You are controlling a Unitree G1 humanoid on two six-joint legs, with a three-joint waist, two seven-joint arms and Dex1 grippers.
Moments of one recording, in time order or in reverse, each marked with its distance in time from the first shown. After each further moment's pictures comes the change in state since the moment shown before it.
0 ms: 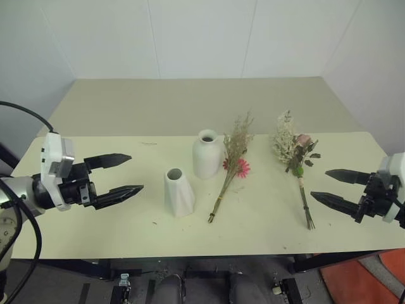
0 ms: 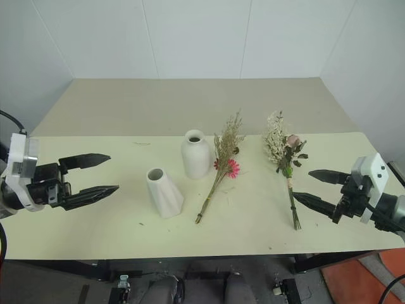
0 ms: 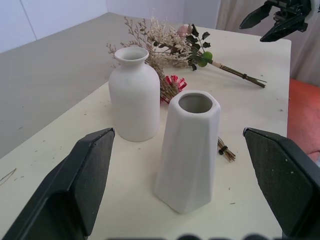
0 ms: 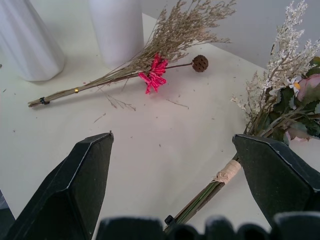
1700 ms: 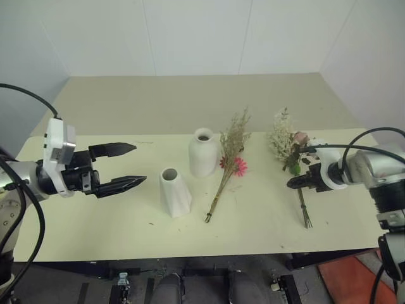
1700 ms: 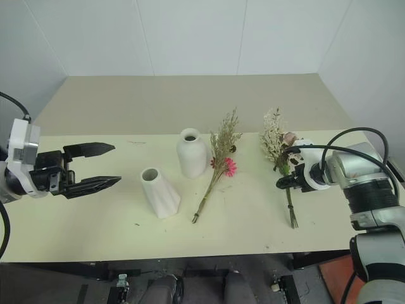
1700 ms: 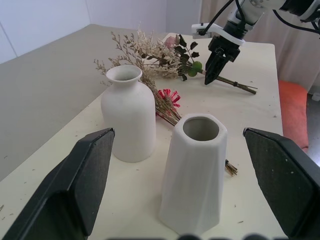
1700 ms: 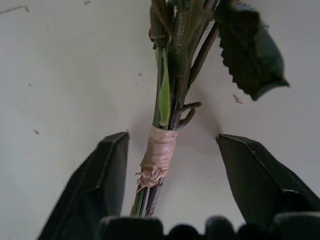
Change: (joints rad) left arm -0.146 0.012 -0.078 0.089 0.024 -0.021 -0.068; right arm -0.919 0.064 0.756 0.573 -0.249 0.898 -0.434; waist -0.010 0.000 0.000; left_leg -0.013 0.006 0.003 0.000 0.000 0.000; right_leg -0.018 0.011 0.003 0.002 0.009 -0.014
